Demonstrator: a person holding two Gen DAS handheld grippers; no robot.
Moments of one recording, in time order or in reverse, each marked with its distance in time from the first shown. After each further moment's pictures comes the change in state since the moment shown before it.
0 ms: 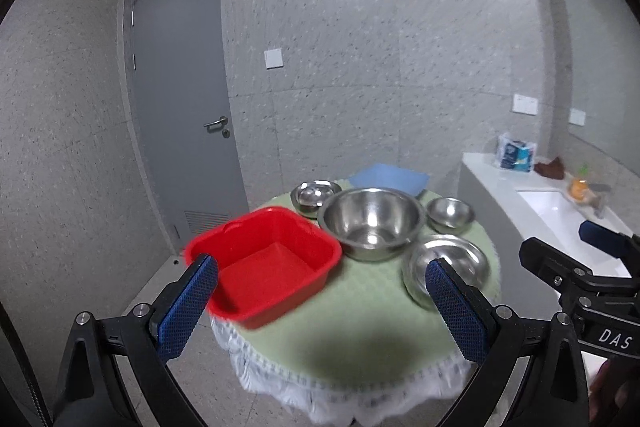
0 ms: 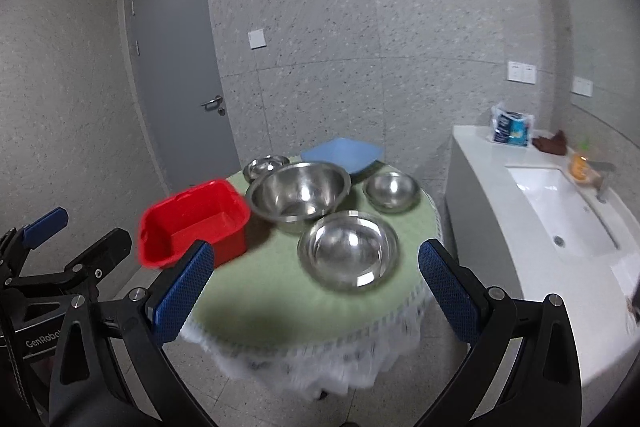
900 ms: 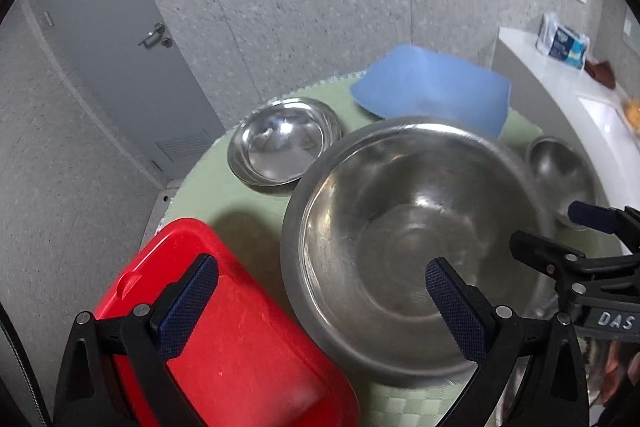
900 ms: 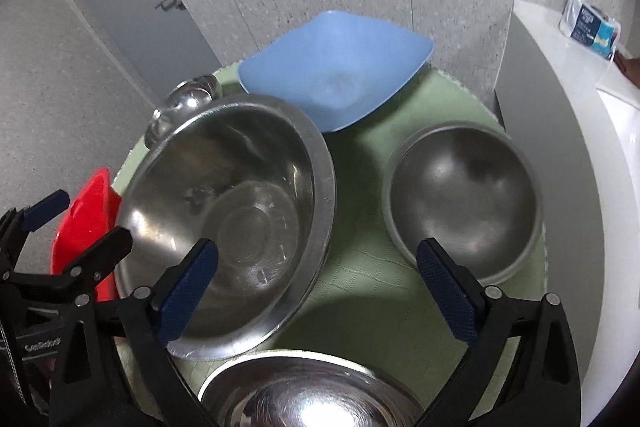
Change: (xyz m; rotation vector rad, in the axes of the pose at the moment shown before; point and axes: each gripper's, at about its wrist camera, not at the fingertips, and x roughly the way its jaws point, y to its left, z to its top) left arm 0.472 -0.056 0.137 0.173 0.526 -0.005; right arm 0.342 -0.069 0.048 0.115 0.557 0.084
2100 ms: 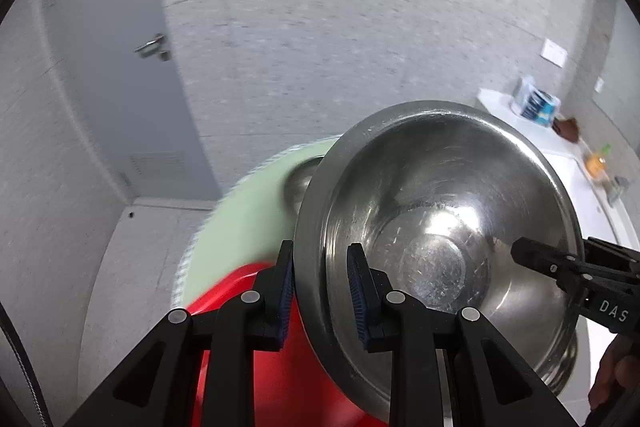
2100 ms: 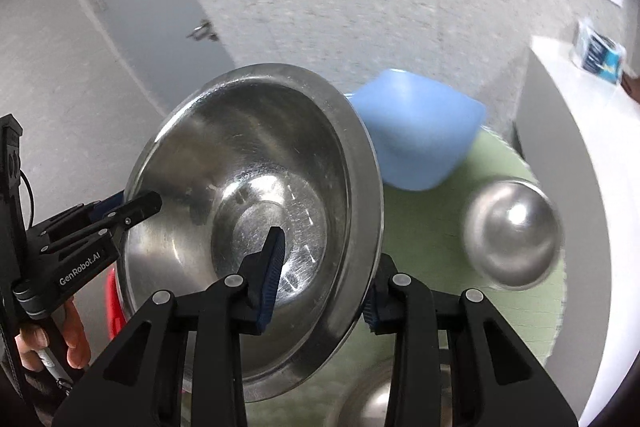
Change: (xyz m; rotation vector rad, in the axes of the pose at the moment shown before) left arm -0.013 0.158 -0.016 -0.109 -0.148 -0.186; right arm -0.054 0.096 0.016 -0.010 -0.117 0.065
